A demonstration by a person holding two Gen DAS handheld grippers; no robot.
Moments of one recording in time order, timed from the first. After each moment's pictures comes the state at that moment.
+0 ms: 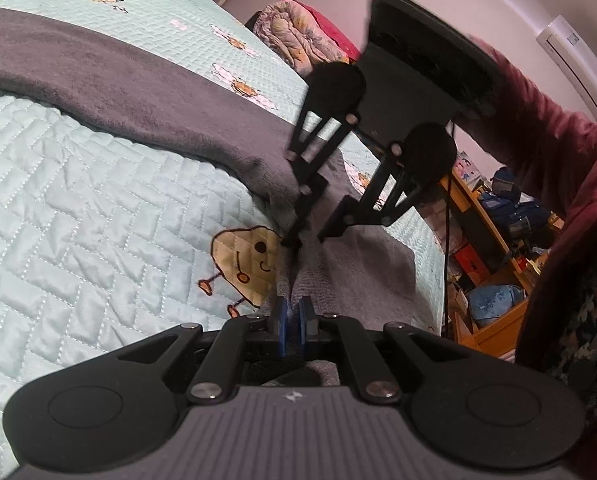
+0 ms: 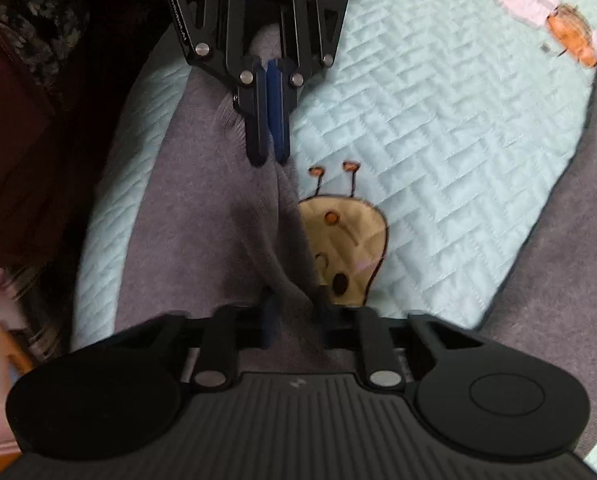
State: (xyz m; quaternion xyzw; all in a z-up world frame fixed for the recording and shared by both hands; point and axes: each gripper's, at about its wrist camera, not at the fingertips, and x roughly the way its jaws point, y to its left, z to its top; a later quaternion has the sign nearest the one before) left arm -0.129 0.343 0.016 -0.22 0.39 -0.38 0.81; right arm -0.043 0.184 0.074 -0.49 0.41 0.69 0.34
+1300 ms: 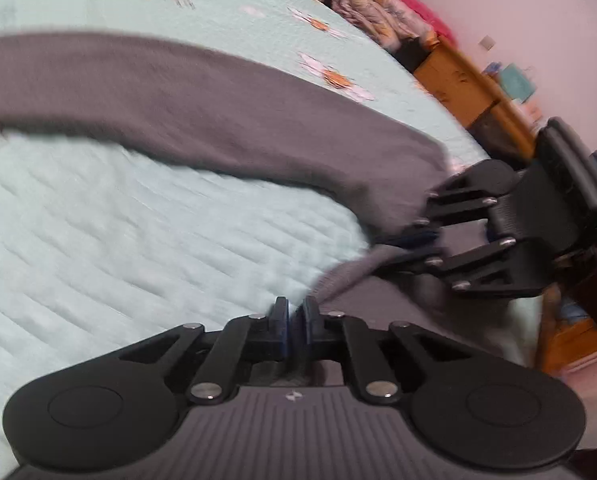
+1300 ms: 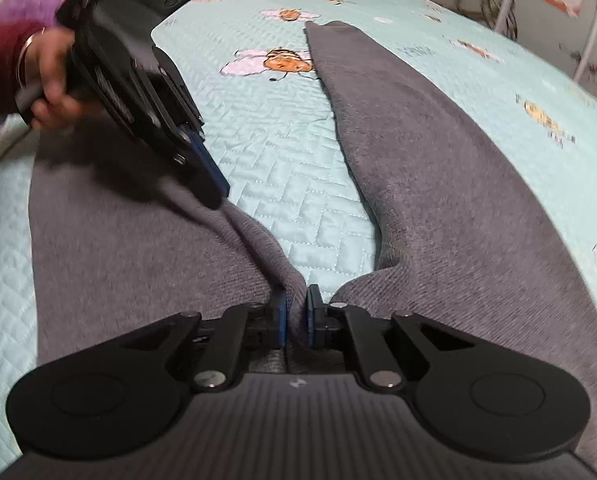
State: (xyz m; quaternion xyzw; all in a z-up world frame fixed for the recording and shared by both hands) left arm -0.077 0.334 0.030 -0.14 0.45 -0.24 0.85; right arm -0.063 0.089 0.043 -0.25 0.36 0.51 0.74
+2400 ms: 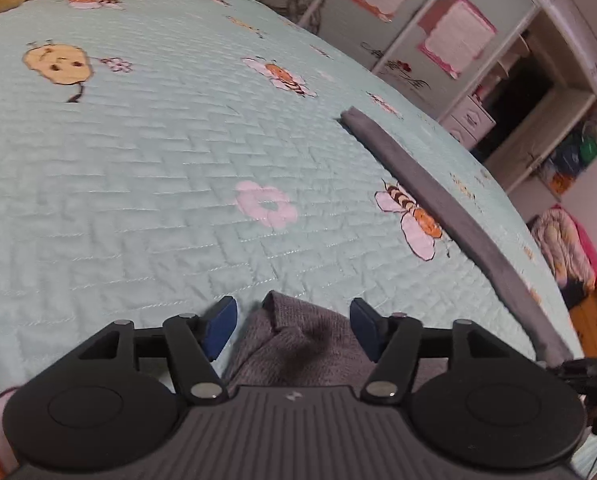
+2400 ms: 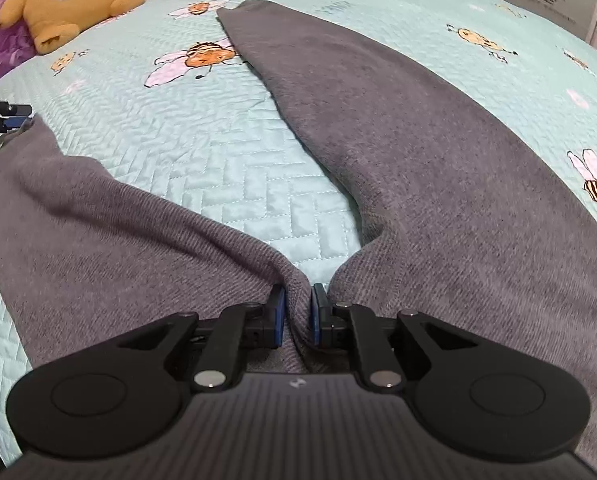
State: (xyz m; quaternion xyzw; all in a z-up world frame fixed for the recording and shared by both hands) left arm -0.322 0.577 0.022 -0.31 0.32 0.10 0.89; right arm -0.065 0.104 0.039 -0.19 0.43 0.40 0.79
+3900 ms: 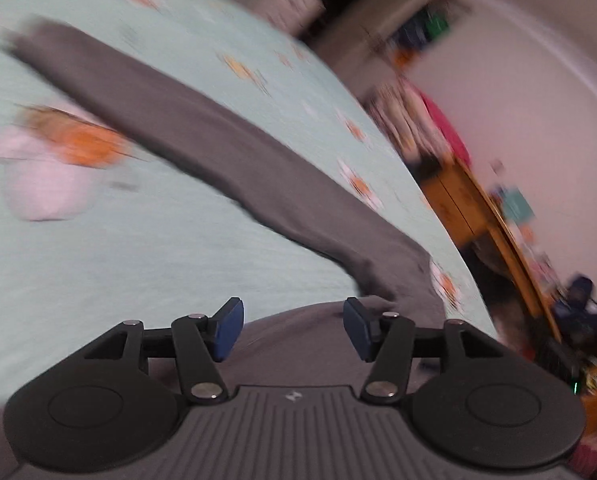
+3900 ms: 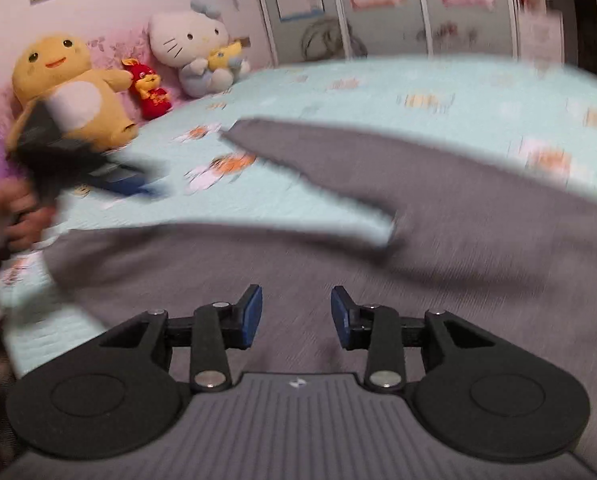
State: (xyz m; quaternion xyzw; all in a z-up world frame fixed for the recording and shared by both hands) left arm -0.103 0.401 0.048 -0.28 0.40 -0.23 0.84; right arm -0.185 0.049 0.061 -0.02 0.34 0.37 0.86
